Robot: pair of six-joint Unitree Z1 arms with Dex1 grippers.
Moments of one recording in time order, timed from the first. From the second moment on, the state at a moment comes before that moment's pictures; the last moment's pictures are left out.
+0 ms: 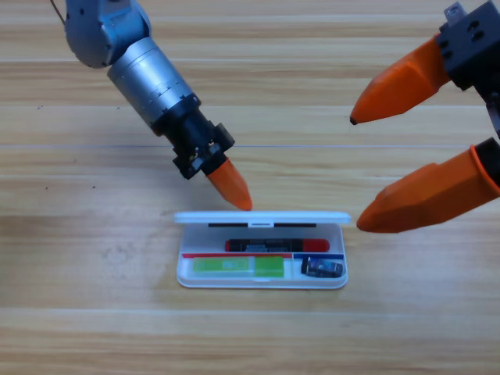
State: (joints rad) arm 0 -0.45 2.42 -1.94 1.21 -0.81 0.99; arm 1 0.96 1.47 -1.43 0.78 0.38 -0.37
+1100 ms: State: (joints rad) arm 0 -0.56 2.25 -1.61 0.91 -0.62 0.91; arm 1 0.96 1.47 -1.43 0.78 0.38 -0.37
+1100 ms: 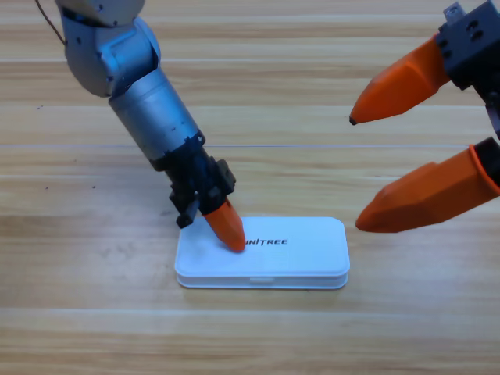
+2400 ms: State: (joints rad) arm 0 -0.84 1.56 -1.53 1.04 -0.44 0.77; arm 1 0.96 1.47 -1.43 0.78 0.38 -0.37
